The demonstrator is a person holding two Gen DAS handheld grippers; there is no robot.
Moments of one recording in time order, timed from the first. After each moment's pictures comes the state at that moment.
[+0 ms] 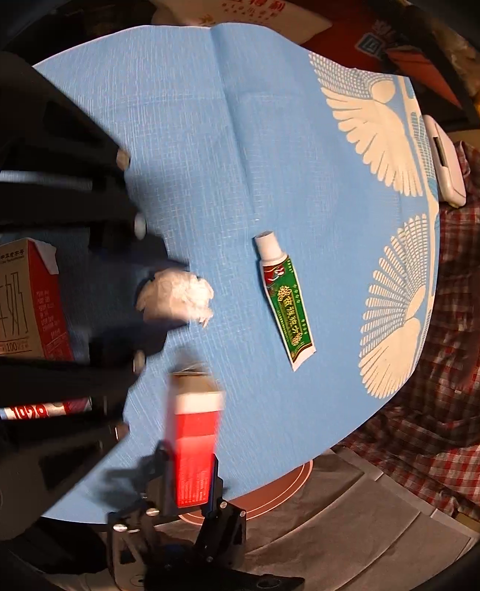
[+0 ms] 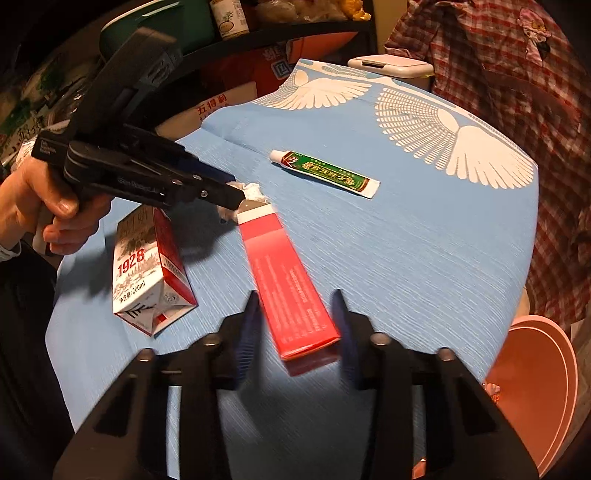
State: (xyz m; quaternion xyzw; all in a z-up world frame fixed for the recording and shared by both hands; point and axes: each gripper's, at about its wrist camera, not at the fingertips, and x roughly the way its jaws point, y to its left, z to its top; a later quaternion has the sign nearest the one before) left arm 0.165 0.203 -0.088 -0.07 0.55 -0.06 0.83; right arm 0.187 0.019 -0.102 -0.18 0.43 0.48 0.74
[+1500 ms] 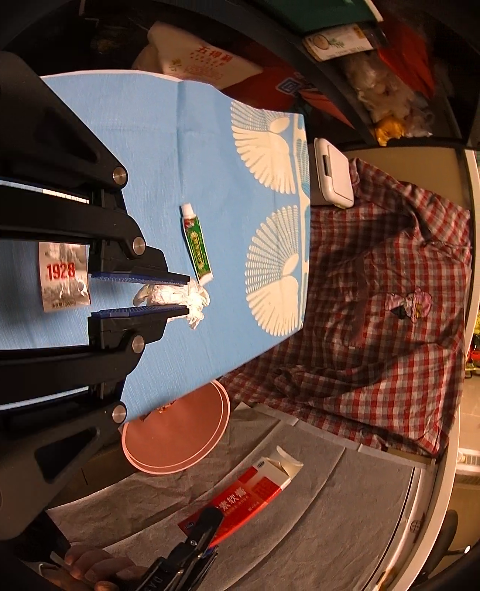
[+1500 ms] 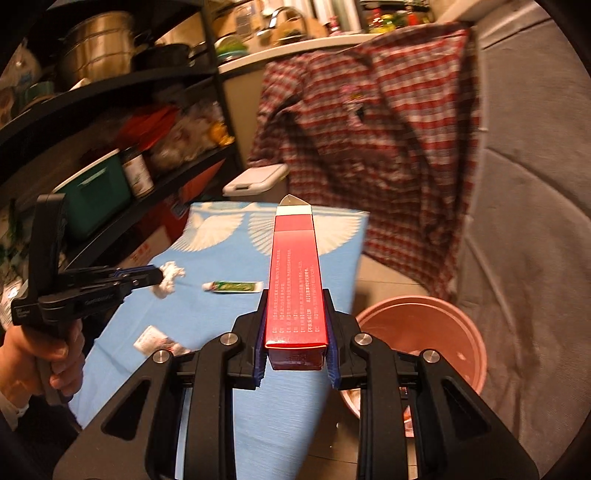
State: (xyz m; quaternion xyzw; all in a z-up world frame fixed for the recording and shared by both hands) left arm 0.094 0.131 0.032 -0.06 0.38 -0.03 0.92; right arm 0.111 -0.117 0.041 -0.01 0.31 0.25 0.92
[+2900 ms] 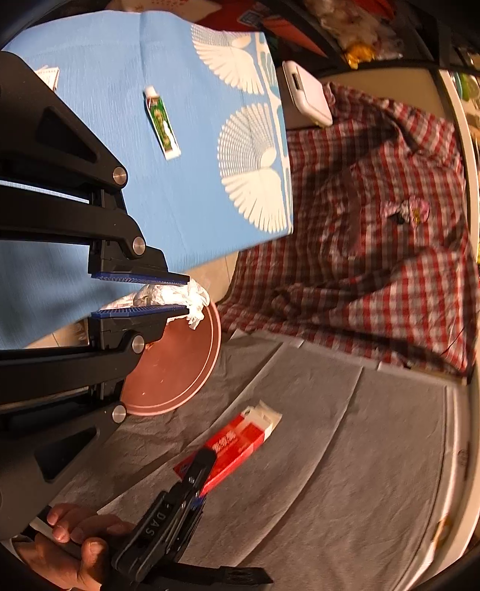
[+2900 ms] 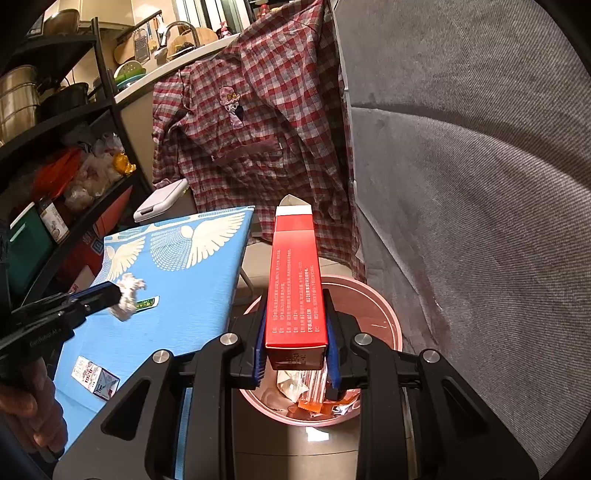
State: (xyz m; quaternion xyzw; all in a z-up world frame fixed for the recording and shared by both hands) left arm 0.140 -0.004 0.031 -0.04 0.37 -0.12 0.92; right arm 0.148 -0.220 0.009 0.05 0.33 0.11 0.93
